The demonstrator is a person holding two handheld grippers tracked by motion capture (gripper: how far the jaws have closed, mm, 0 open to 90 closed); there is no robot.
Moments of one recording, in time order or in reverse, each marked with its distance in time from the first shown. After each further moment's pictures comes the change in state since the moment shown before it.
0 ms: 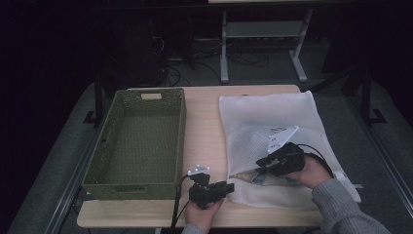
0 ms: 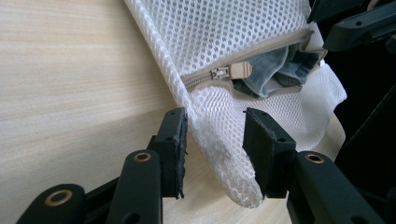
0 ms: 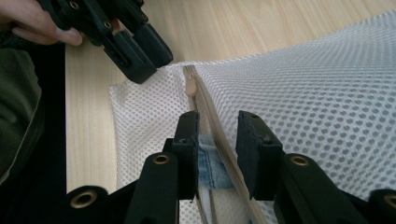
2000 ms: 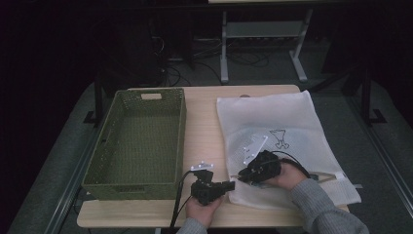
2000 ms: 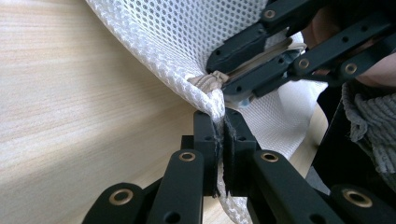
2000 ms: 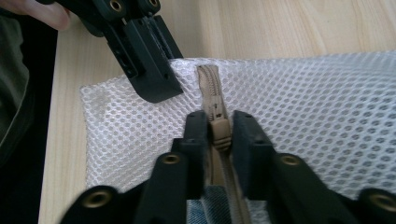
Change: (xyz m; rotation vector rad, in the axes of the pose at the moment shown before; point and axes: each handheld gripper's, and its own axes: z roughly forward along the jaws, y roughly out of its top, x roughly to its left) left arm -0.005 0.011 0.002 0.042 -0.061 0.048; right arm 0.008 0.018 0.062 0.087 0.083 -0.112
